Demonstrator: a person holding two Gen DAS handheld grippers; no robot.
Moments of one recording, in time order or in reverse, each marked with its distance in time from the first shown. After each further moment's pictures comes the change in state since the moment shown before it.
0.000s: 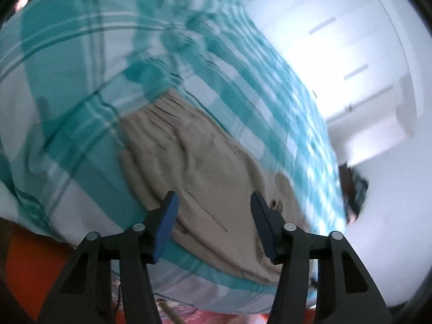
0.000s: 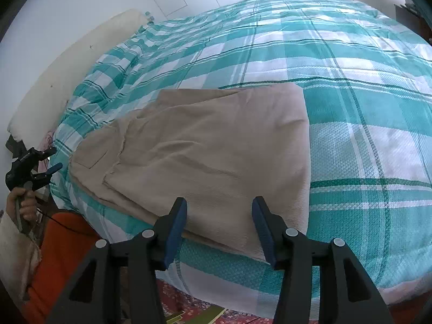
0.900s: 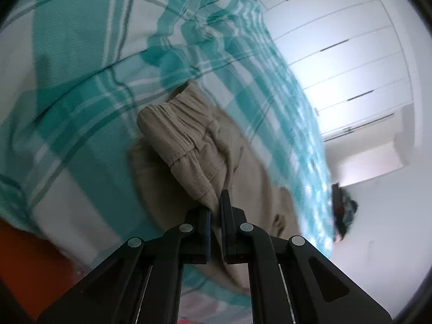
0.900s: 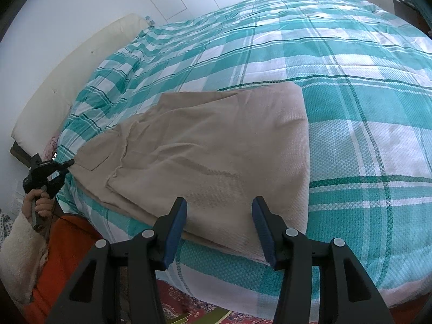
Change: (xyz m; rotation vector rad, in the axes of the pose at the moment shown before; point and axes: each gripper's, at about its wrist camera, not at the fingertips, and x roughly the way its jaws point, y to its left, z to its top) left arm 0.033 0.022 -0.012 -0.099 -0.008 -0.003; right arm 0.000 -0.008 -0.001 0.028 -0.014 0.033
